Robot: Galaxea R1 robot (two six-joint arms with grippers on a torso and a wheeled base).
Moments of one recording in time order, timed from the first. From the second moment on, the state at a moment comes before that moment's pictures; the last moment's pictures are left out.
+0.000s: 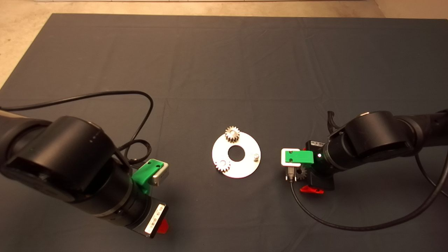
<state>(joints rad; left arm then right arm) -0.36 2.33 -0.46 0.16 1.53 -1.53 0.16 2.39 -0.74 -0.52 -1.53 0.28</state>
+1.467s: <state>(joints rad) -0.36 2.33 -0.43 0.12 1.53 -1.53 0.12 2.42 -0.78 -0.59 -1.53 0.28</state>
